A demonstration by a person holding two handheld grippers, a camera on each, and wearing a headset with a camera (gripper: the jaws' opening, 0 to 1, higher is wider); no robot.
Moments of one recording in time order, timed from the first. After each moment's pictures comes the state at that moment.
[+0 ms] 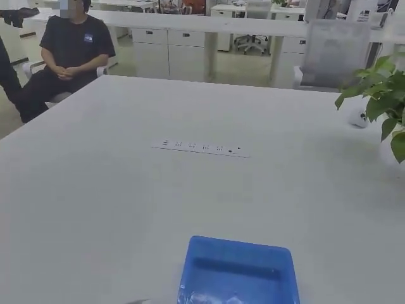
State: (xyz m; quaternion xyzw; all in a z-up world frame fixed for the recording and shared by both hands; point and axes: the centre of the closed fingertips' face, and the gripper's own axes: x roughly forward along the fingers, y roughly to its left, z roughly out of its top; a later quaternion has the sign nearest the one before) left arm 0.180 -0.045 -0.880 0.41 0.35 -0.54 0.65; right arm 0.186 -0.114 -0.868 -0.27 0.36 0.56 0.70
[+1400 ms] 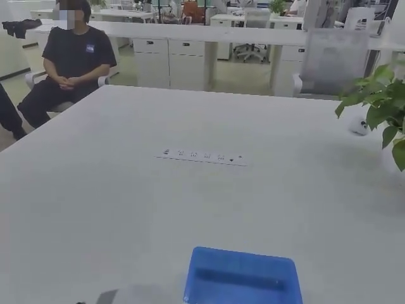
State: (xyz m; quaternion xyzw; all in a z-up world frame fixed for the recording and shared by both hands) left arm 0.160 -0.083 -0.785 0.35 0.27 -0.59 0.67; right arm 0.171 -0.095 -0.859 -0.28 0.32 0.61 0.67
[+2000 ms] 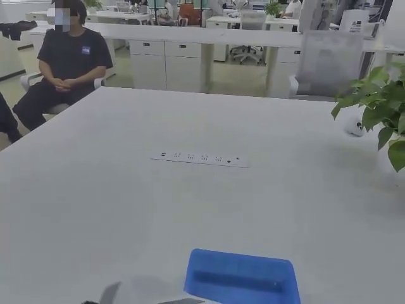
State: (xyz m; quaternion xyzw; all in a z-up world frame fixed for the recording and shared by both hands) left arm 0.161 -0.095 -0.778 0.31 0.26 -0.61 0.68; right arm 0.170 -0.087 -0.858 -0.28 0.31 0.63 0.65
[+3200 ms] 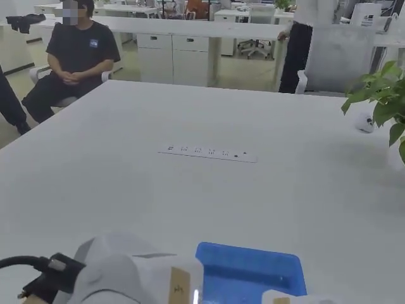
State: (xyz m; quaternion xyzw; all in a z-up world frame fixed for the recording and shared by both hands) left arm 0.185 -0.058 -0.769 0.33 0.28 -0.57 0.70; right arm 0.191 -0.036 -0.851 -0.24 0.29 0.65 0.66
